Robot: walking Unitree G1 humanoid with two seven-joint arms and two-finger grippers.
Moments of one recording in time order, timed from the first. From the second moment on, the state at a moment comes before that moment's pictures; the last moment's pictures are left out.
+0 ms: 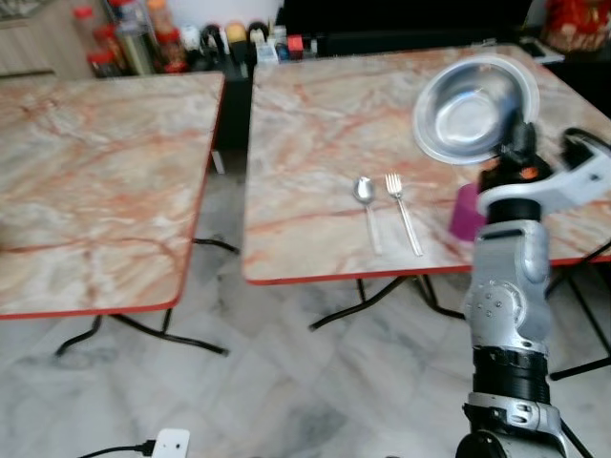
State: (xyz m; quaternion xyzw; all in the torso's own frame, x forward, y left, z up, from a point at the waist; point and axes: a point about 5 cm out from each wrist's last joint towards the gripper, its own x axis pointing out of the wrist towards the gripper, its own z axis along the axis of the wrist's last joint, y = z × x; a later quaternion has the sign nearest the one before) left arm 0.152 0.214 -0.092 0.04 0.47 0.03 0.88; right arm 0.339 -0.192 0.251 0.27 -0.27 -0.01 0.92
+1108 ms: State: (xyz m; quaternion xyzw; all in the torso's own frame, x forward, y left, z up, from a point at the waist) left arm 0.150 0.201 -0.095 0.02 0.48 0.03 0.88; right arm 0.341 -0.196 0.237 0.27 -0.24 -0.02 0.93
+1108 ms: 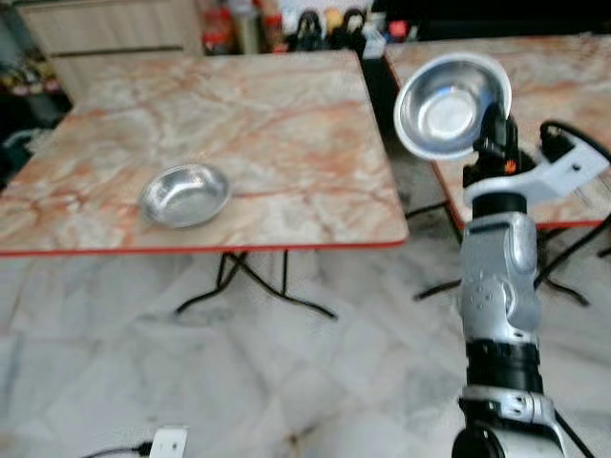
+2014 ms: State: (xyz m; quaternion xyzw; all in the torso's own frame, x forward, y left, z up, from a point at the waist) left arm 0.149 0.209 -0.094 0.03 0.48 0.04 0.88; right arm 0.343 -0.189 0.235 0.28 -0.24 -0.01 0.93
